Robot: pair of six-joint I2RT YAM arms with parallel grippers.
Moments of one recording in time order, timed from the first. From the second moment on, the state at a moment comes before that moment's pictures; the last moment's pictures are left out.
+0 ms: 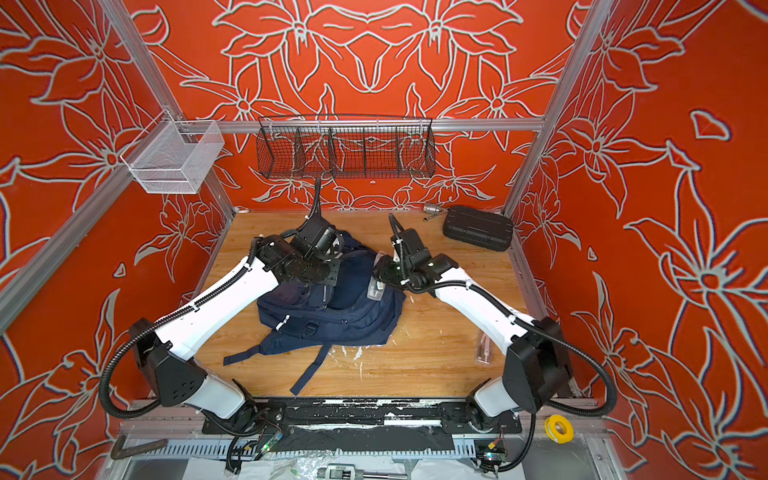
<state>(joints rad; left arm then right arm) -0.63 1.55 1.58 -1.07 -0.10 -0.45 0.60 1.51 1.24 -0.53 -0.22 0.88</state>
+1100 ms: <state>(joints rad) -0.62 1.55 1.55 -0.96 0.02 -0.49 0.70 1.58 1.29 -0.58 -0.02 0.80</state>
